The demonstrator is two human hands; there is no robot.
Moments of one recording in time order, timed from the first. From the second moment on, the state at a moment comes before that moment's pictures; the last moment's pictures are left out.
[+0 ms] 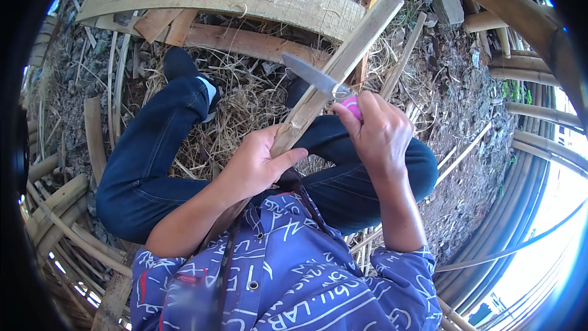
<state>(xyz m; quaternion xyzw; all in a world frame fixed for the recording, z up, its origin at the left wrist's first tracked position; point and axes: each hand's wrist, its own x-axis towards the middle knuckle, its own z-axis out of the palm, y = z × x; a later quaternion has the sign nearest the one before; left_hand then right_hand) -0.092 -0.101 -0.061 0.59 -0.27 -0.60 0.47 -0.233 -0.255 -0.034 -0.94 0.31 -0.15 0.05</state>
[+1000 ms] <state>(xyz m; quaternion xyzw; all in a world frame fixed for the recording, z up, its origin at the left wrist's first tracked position) -0.089 -0.089 -0.057 0.64 -0.30 -0.53 0.46 -0.240 -0.220 -0.051 -0.57 0.41 -0.25 0.67</state>
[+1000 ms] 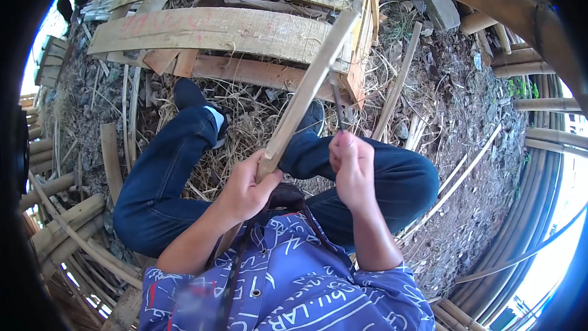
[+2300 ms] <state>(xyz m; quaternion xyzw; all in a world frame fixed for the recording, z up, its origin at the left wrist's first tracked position) -0.100 -0.117 -0.053 0.71 -0.40 -0.43 0.39 -0.227 -0.227 -0.014 -0.93 0.32 -0.06 0.18</state>
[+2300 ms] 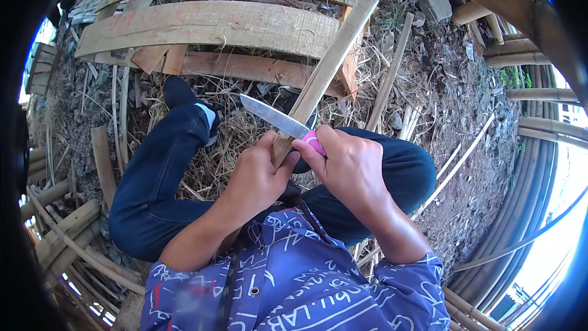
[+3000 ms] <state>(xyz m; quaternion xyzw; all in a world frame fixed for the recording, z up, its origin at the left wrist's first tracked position) -0.100 -0.116 -0.054 0.70 -0.40 -0.42 0.41 -0.230 -0.265 -0.023 -0.94 0.30 -0.11 0.10</state>
